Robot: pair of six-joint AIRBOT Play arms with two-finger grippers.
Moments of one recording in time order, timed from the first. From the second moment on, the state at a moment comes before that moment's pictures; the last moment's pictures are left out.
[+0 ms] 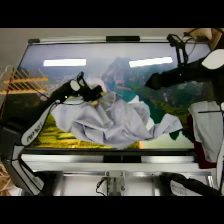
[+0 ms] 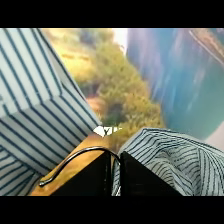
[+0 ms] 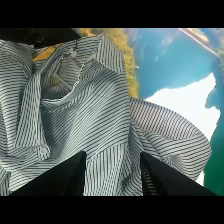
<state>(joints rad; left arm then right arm) -0.34 -1.91 1.52 0.94 -0.71 -1.82 0.03 -1.32 1.50 -1.00 1.33 1.15</state>
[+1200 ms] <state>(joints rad) -0.36 -1.42 2.00 0.90 -0.77 -1.46 0.03 -1.23 1.50 -0.82 1.41 1.05</state>
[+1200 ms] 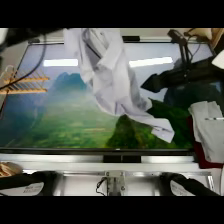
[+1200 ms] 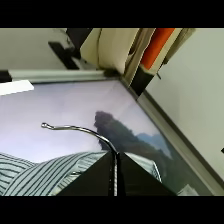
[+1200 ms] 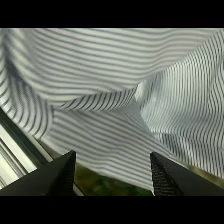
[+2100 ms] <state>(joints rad) -0.35 -1.25 2.00 0.98 -0.66 -1.46 0.49 -0.96 1.51 -0.94 0.96 1.00</state>
